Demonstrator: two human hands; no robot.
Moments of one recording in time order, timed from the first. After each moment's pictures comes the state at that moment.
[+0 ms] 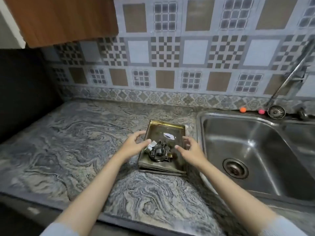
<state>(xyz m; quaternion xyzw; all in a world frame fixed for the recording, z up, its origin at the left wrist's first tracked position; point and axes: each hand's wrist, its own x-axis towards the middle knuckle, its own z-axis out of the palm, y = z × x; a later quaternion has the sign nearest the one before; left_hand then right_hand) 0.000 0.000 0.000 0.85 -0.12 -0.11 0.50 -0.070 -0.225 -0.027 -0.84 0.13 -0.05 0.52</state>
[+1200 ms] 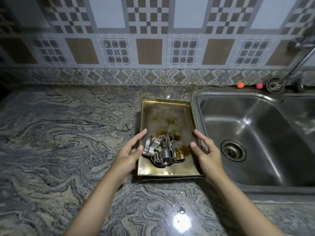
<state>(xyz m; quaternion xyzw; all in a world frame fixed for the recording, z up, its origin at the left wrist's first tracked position) 0.035 0.001 -0.039 0.71 -0.14 -0.22 0.65 -0.062 -0.224 -0.052 -0.71 0.23 -0.19 0.64</state>
